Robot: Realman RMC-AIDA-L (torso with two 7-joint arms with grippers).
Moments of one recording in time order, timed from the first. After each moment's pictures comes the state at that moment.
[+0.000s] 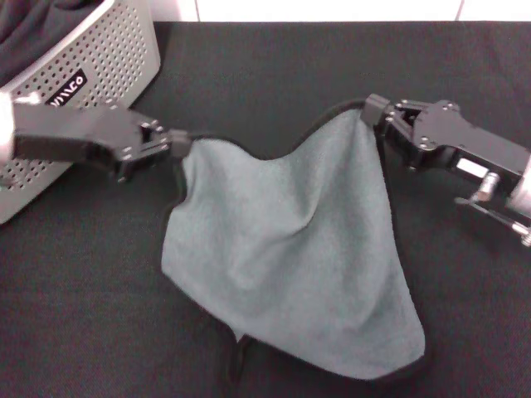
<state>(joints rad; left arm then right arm) -0.55 -2.00 0.69 0.90 2.09 1.73 -1.56 0.54 2.01 -1.67 -0.34 -0.62 -1.33 1.01</state>
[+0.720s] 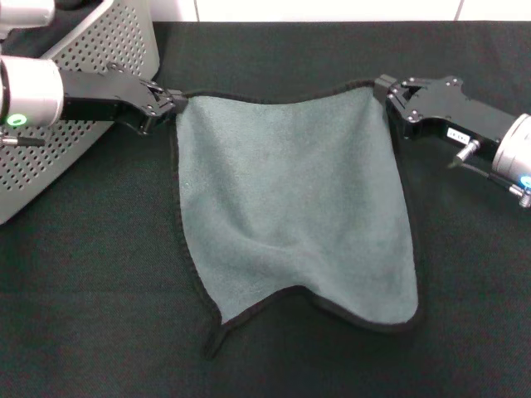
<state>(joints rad) -0.61 -2.05 0.76 0.89 2.21 1.33 -1.61 0.61 2.02 -1.63 -0.35 -0.64 -1.02 0.88</state>
